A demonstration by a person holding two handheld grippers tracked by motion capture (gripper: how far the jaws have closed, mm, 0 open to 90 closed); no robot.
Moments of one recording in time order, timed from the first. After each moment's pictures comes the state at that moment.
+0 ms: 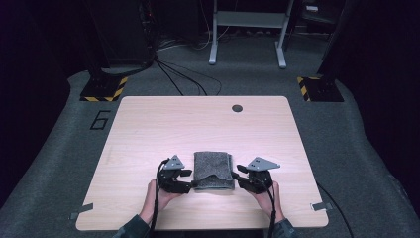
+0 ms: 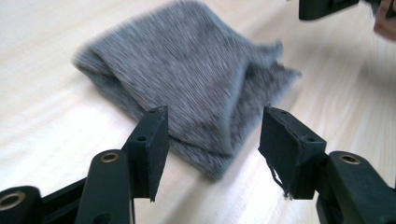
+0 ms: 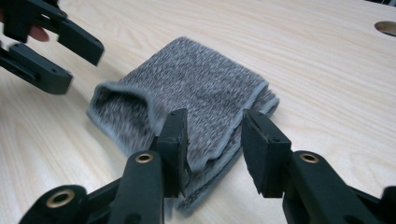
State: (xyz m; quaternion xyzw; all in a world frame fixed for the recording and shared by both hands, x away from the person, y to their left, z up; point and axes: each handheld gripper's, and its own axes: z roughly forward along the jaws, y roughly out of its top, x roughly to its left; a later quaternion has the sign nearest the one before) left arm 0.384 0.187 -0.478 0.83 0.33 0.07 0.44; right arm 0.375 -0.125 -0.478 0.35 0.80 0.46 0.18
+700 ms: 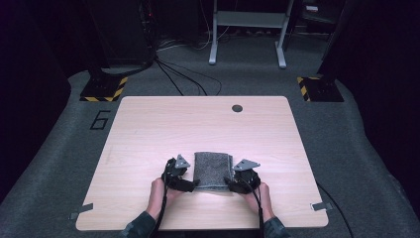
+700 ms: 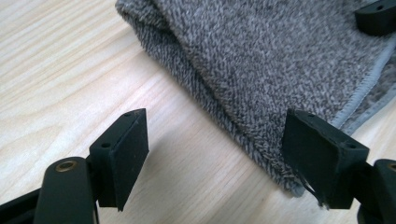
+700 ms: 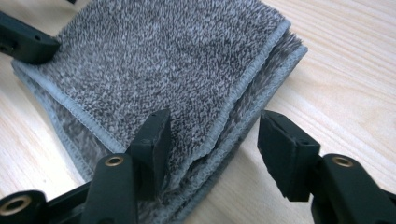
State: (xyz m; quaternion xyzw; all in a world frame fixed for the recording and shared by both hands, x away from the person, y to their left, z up) left arm 0.401 0.173 -0.515 0.86 0.36 0.13 0.34; right arm 0.389 -0.093 -0.514 0.38 0.83 0.35 0.18
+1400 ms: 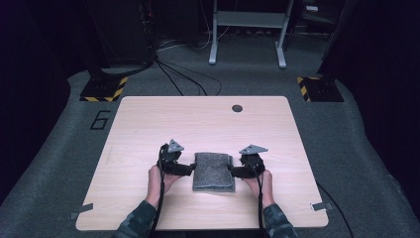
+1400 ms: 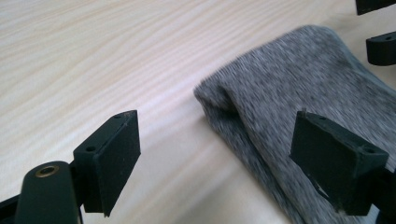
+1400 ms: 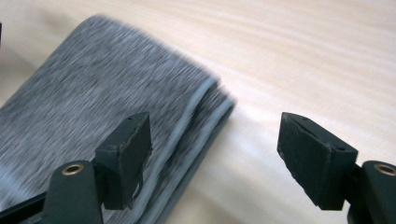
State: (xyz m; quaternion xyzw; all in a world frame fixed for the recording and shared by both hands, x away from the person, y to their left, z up) left arm 0.441 0.182 -0.482 0.82 0.40 0.15 0.37; right arm 0.432 -0.109 -0.496 0.43 0.80 0.38 0.18
